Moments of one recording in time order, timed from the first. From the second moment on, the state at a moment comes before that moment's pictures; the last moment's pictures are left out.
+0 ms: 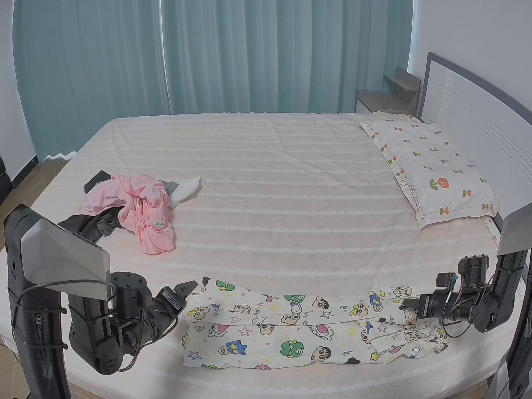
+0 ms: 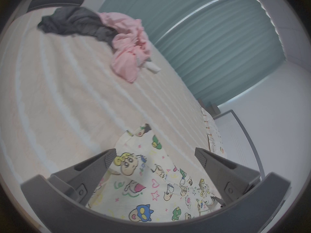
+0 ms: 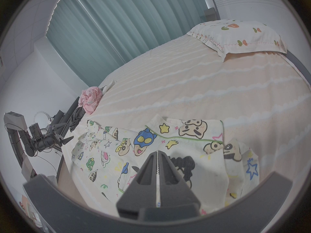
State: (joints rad) left arm -0.35 2.28 -0.22 -1.55 0.06 -1.03; right arm -0.04 2.25 -0.24 -1.26 0.46 0.15
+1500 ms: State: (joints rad) left arm -0.23 2.37 -0.77 -0.82 -0.37 -0.33; right arm -0.03 2.41 -0.13 -1.55 0.46 0.15
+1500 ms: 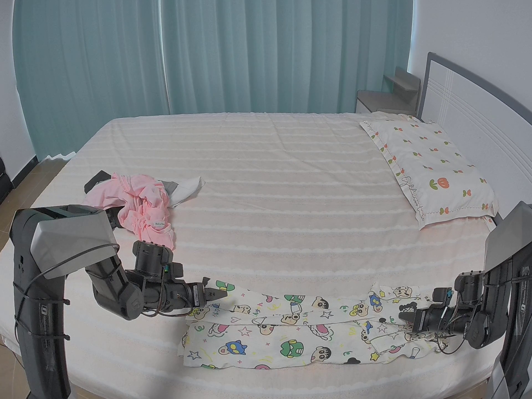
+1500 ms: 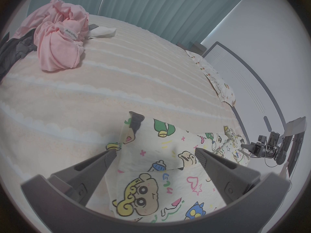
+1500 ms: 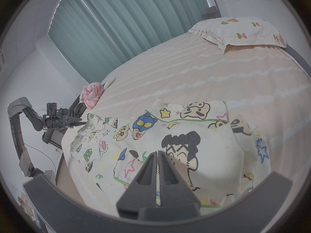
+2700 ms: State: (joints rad) left arm -0.23 2.38 -0.73 -0.86 -0.28 -0.27; right arm -0.03 2.41 -0.13 -1.55 0.46 0.15
